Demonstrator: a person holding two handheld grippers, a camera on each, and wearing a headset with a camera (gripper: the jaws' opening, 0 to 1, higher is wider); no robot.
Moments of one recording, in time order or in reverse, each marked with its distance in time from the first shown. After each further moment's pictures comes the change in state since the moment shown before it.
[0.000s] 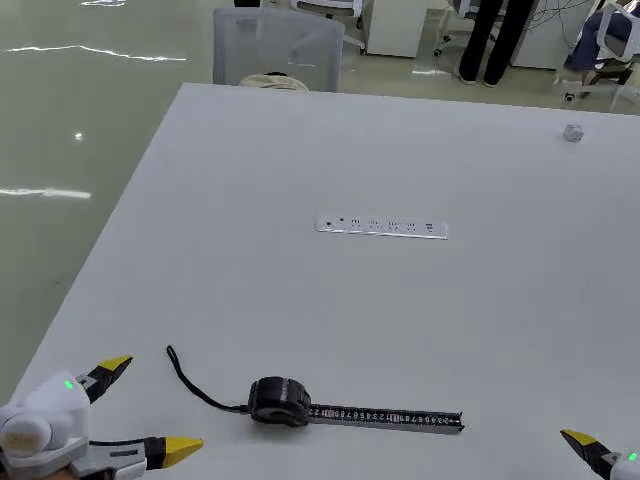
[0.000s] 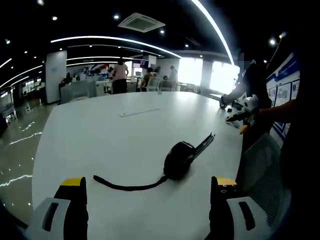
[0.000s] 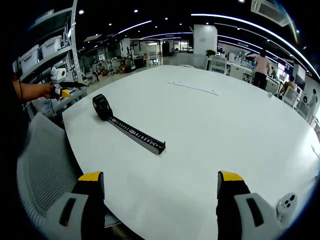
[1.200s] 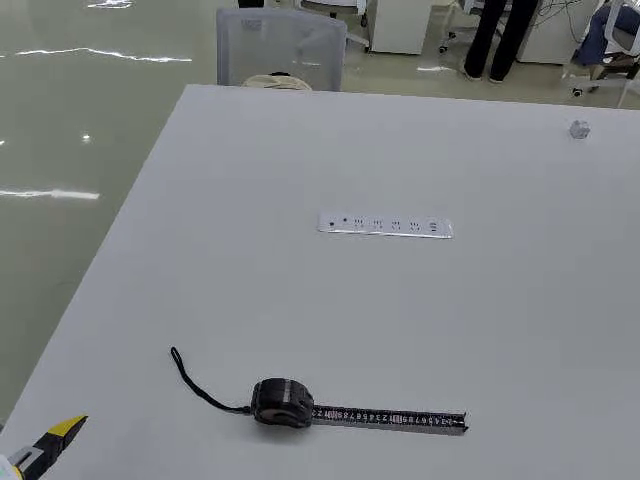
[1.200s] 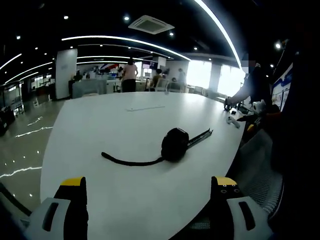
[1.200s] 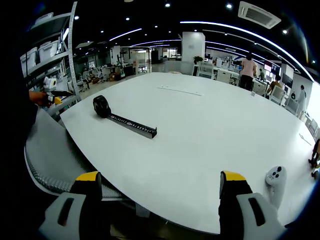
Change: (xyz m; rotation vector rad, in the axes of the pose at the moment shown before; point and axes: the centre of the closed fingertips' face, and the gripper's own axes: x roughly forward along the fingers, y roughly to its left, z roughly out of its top) left arm -0.054 -0.013 -0.028 -0.047 -0.009 0.071; right arm -0.063 -0.003 -0.037 0.036 -0.069 -0.097
